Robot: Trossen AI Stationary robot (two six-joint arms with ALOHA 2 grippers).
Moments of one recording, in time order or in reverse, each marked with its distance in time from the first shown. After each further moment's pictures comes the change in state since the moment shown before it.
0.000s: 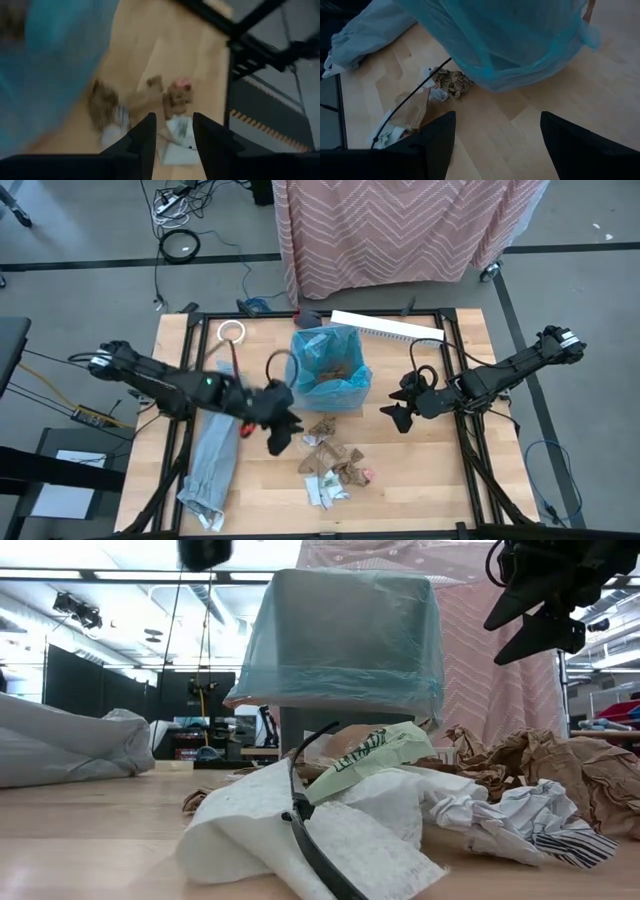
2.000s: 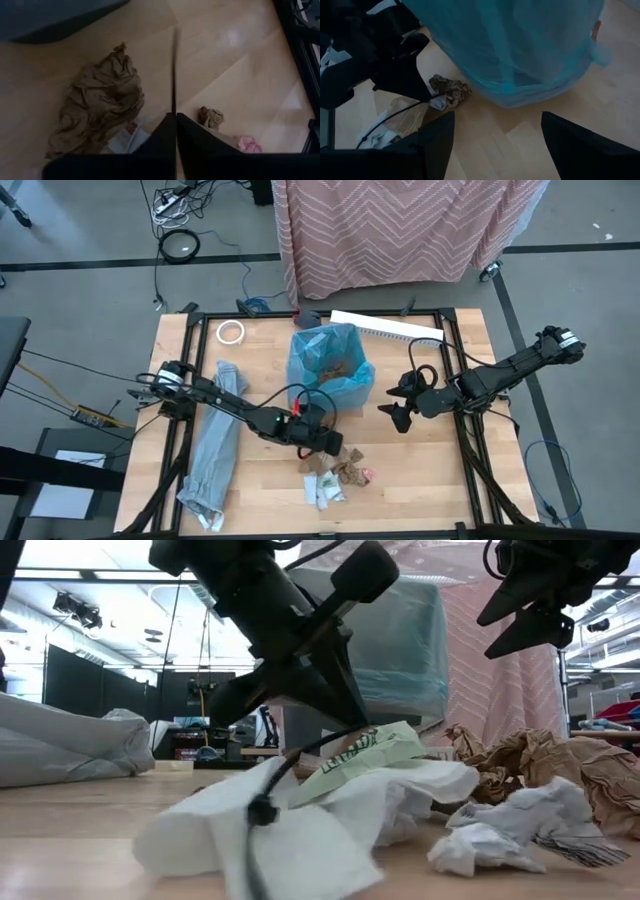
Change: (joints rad) left arm 0.027 0.554 0.038 0.347 -0.183 -0.574; right arm 0.001 0.000 0.000 0.036 0.044 -0.112
